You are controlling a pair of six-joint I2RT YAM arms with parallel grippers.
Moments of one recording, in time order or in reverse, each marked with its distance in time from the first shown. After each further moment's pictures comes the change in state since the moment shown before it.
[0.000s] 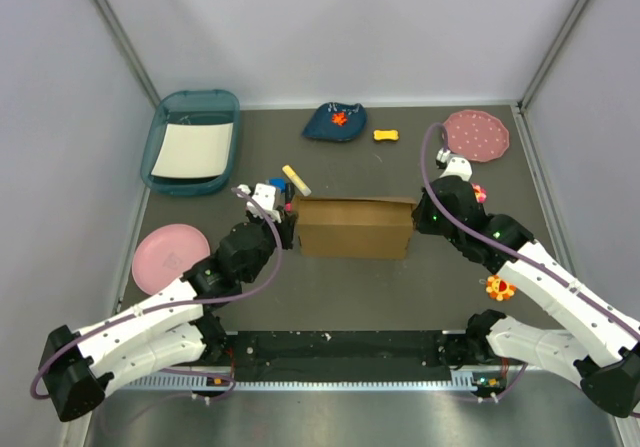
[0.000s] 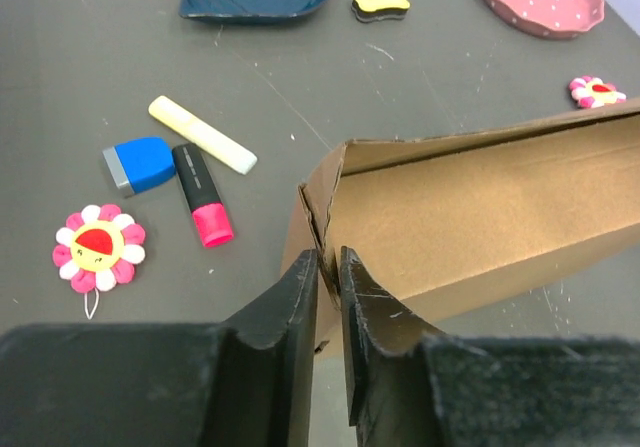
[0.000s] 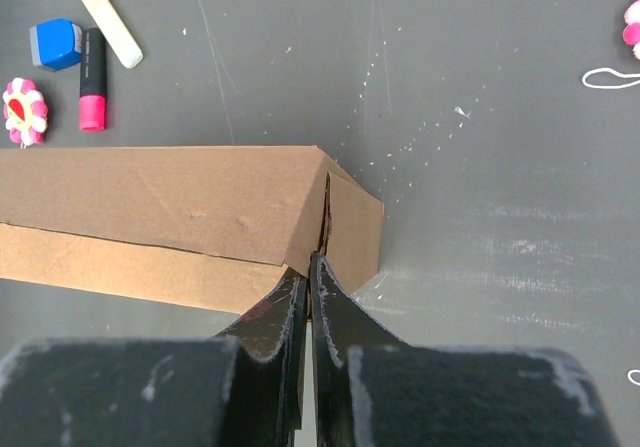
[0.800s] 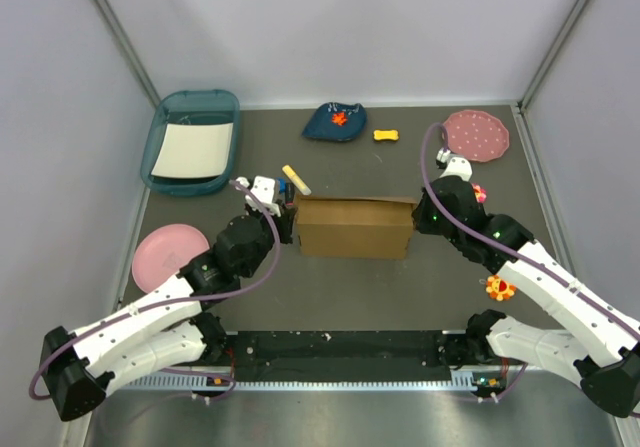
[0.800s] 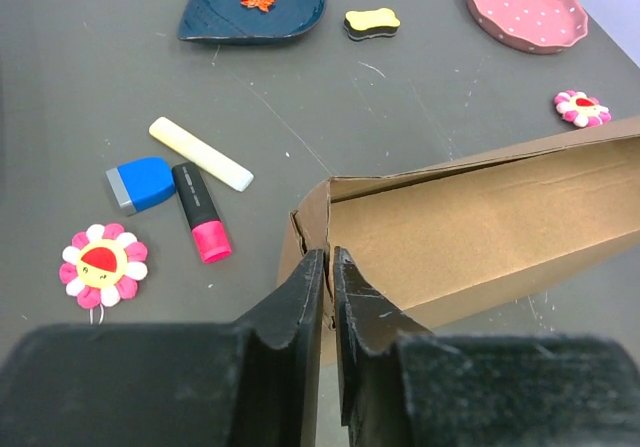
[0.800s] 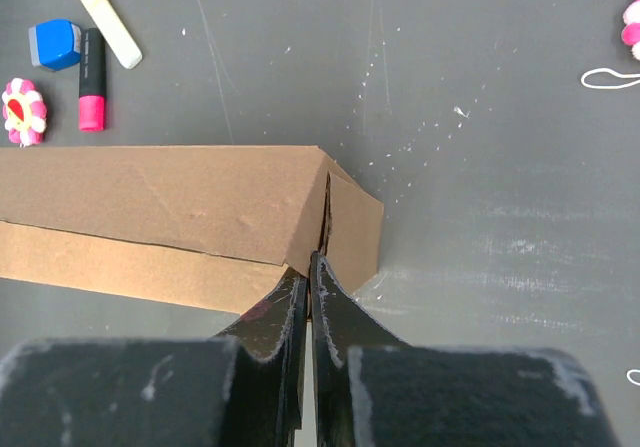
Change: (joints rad) left arm 0.001 0.009 0.080 -0.071 0.022 0.008; right arm 0.000 0.000 0.000 0.000 0.000 0.000
